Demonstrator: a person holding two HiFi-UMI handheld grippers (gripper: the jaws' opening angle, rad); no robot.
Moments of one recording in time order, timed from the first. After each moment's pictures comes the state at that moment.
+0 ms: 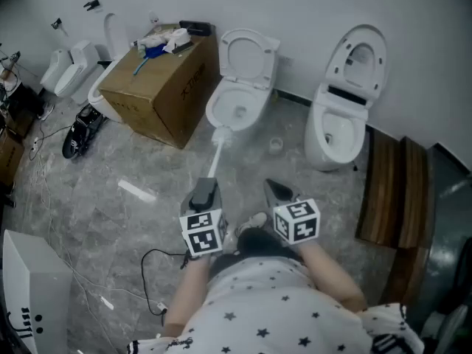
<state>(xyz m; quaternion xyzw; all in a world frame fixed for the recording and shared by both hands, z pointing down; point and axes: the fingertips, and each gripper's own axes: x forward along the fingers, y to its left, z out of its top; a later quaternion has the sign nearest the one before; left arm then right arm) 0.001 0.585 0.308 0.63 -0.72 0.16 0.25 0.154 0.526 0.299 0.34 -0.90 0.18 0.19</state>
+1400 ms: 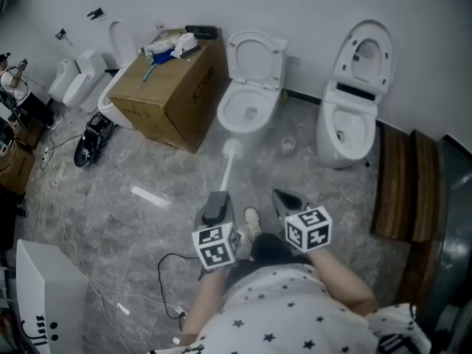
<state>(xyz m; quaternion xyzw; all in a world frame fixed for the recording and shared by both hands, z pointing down) -0.011 0.619 0.314 0.63 -0.72 0.13 0.27 0.134 0.565 0.303 0.32 -0.90 0.22 0.18</state>
